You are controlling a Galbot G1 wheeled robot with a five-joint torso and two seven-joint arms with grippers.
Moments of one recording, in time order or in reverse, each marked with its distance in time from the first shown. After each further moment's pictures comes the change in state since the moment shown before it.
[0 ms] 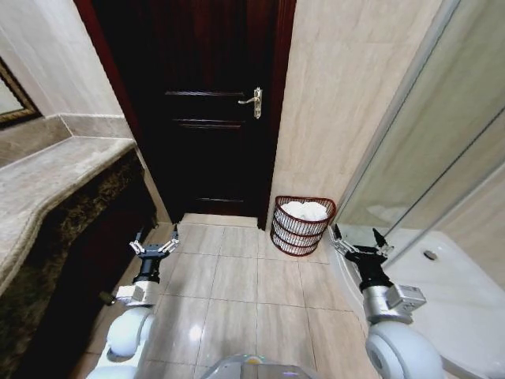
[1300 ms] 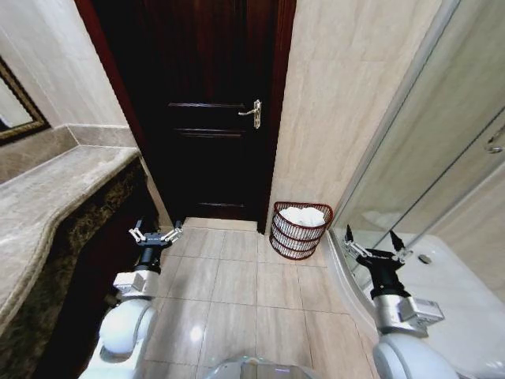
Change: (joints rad) left arm -0.009 -0.007 0.007 -0.221 0.074 0.264 -0.024; right arm -0.090 0.213 0.081 0.047 -0.184 0.042 -0.160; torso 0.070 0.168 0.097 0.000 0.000
